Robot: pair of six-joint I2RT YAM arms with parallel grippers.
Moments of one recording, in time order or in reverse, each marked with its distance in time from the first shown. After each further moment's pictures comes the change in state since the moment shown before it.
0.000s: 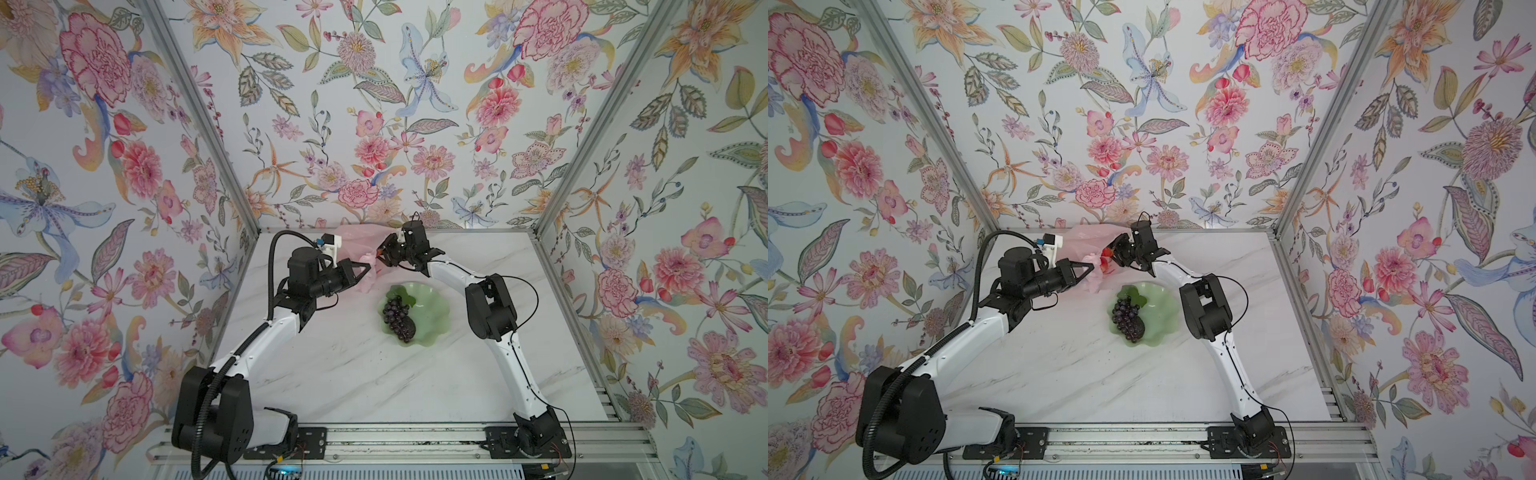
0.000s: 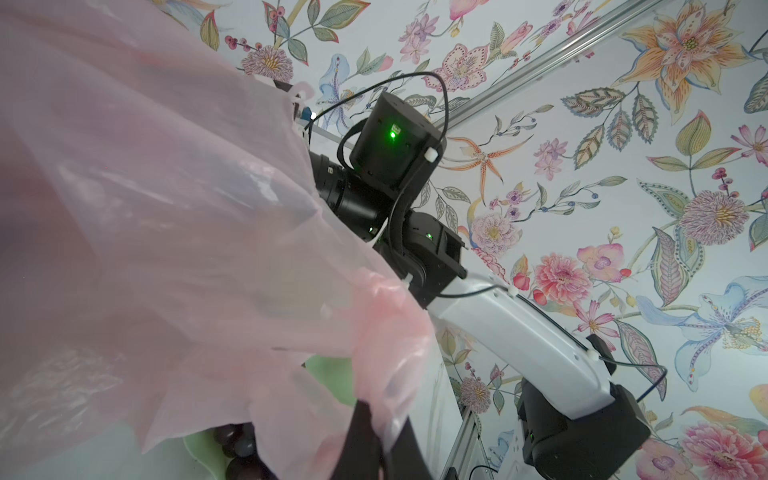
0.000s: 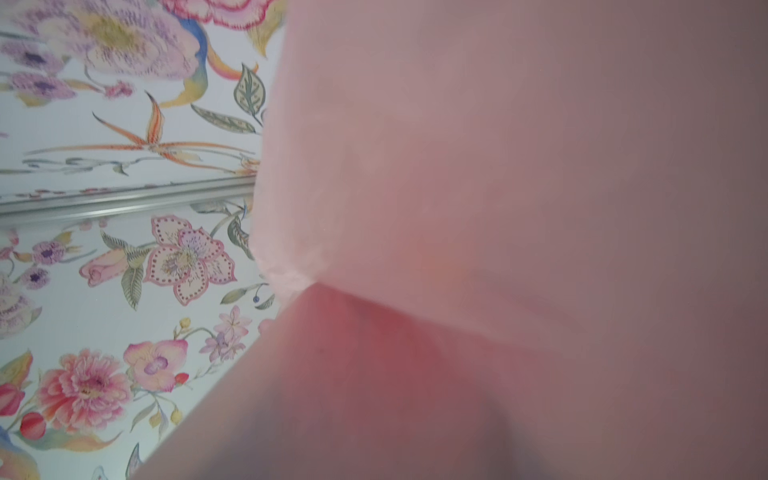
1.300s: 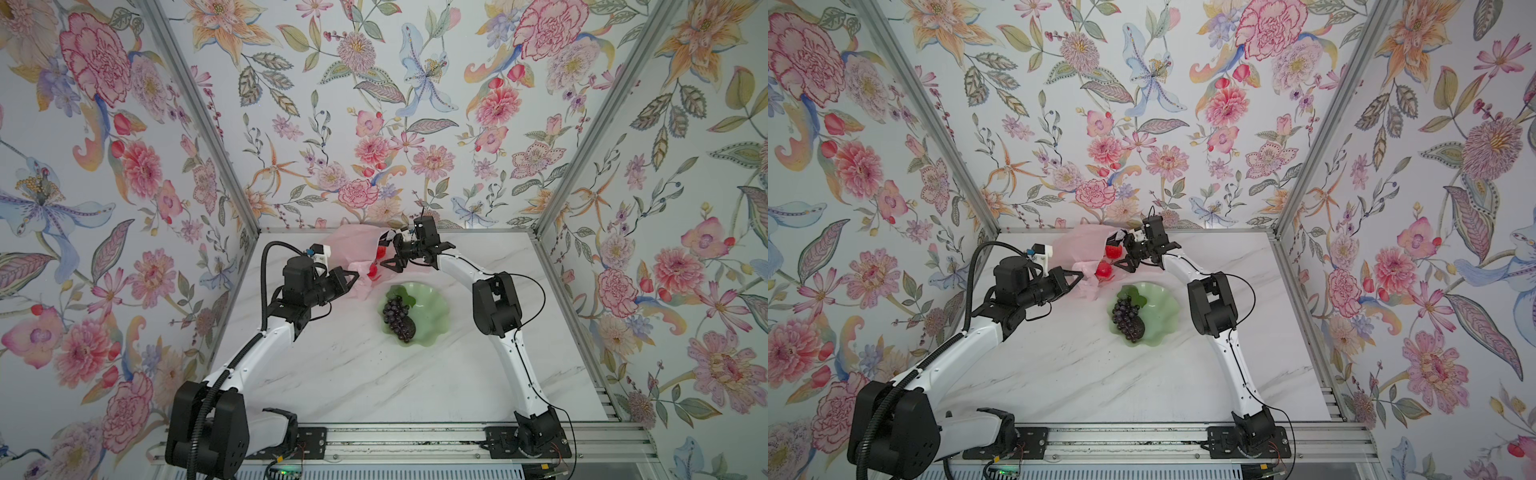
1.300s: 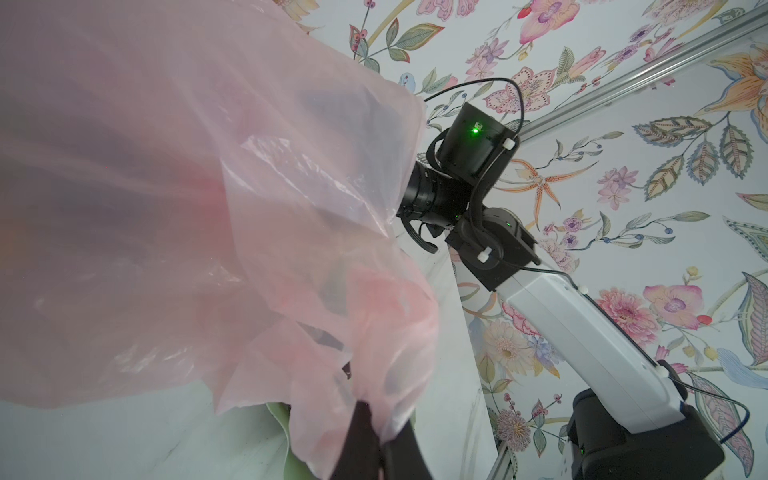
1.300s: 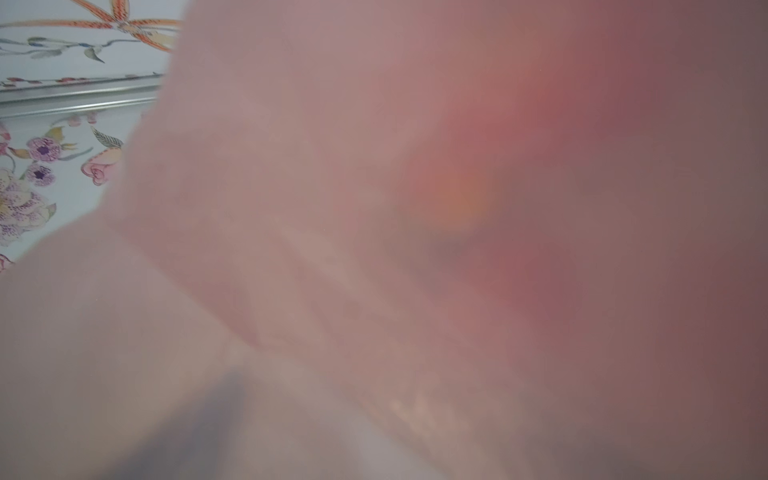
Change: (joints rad) left arm 0.036 -0.059 -0.067 -0.084 -0.137 0.021; right arm -0.068 -0.025 0.042 -0.221 -0.407 -0.178
